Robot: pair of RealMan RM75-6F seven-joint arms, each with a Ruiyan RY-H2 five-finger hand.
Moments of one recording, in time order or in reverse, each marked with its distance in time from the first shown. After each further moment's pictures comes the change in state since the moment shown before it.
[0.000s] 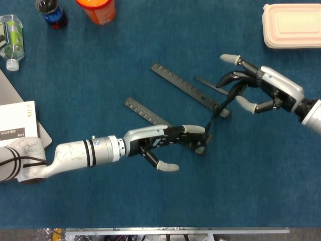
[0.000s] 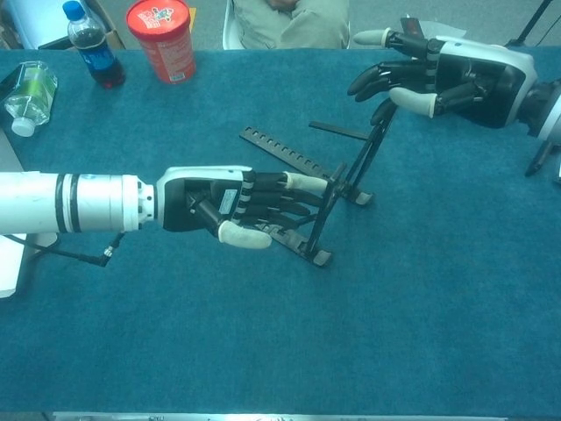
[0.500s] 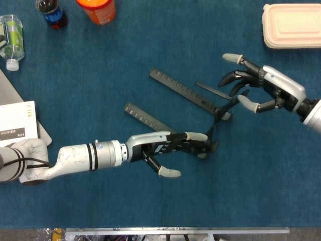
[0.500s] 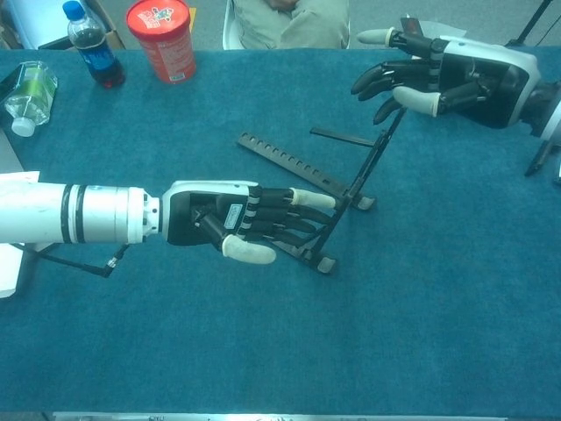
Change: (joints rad) left arm -0.017 -0.020 0.024 0.003 0.008 0.011 -0.037; right arm -0.008 -0.003 -0.002 0.015 -0.005 0.008 0.017
